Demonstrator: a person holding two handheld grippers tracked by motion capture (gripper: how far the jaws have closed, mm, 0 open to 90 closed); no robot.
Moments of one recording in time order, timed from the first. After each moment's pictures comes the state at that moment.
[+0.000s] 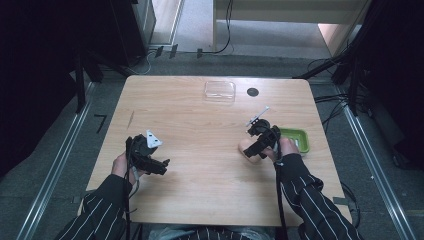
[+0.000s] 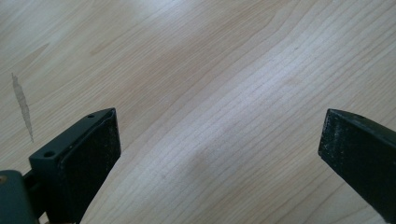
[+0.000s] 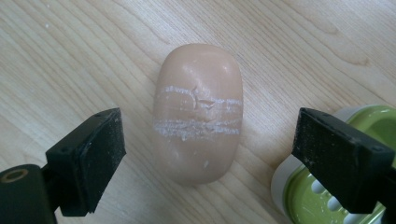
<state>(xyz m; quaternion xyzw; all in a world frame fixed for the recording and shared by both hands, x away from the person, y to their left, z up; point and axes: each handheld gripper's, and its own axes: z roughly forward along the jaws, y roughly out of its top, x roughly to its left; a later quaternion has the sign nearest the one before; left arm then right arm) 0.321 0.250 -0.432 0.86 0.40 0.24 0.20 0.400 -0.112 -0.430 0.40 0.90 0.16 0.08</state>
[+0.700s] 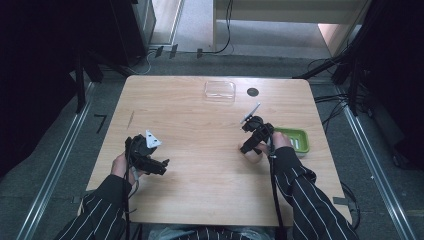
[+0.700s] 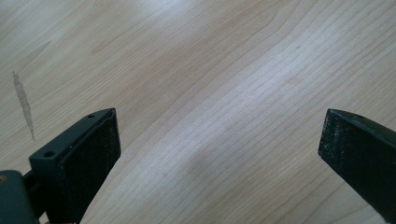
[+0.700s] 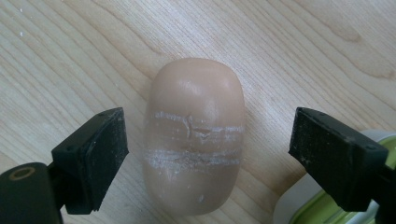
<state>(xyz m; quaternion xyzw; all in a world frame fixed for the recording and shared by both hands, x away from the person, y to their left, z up) 0.321 0.252 -0.431 0.86 0.40 0.24 0.21 0.424 -0.099 -0.442 0.40 0.91 0.13 0.05</state>
